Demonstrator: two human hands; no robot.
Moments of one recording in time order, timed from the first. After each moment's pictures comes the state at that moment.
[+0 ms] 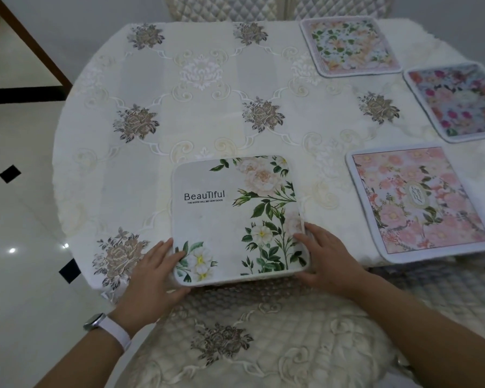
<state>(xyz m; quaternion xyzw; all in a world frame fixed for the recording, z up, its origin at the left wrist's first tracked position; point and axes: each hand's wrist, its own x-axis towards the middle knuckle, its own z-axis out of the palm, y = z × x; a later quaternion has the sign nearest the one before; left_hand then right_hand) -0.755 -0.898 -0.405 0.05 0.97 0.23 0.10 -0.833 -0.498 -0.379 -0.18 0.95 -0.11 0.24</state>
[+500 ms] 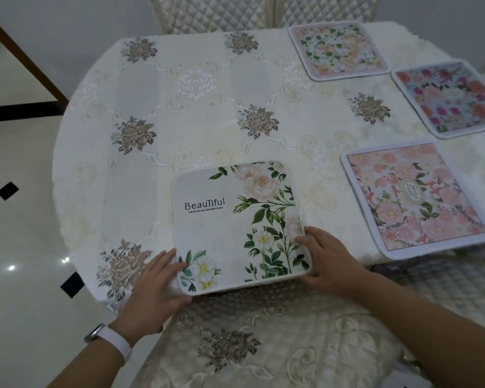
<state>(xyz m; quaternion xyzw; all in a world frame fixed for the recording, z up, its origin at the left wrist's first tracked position) -0.755 -0.910 -0.409 0.04 0.95 0.31 0.10 -0.829 -0.498 -0.378 -0.17 0.95 -0.12 0.23</state>
